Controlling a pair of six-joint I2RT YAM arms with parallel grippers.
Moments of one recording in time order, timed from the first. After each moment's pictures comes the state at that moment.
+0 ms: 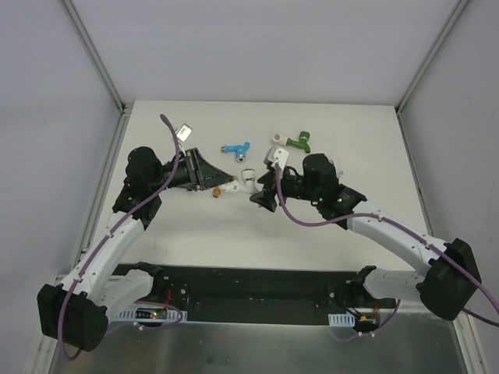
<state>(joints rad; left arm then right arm) -0.28 0.95 0.77 0.09 0.91 -0.89 0.76 1.20 0.87 0.00 -0.46 -0.12</state>
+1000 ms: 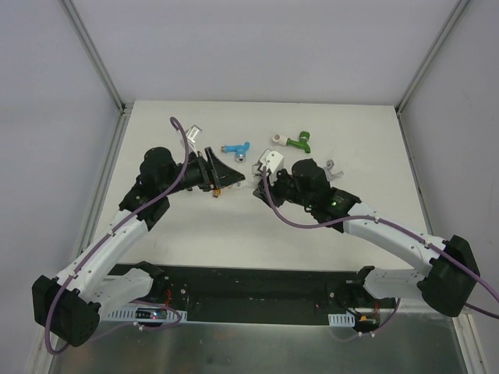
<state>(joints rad) -0.43 0.96 0.81 -0.03 0.64 -0.88 0.85 1.22 0.90 -0.07 -0.16 -0.14</state>
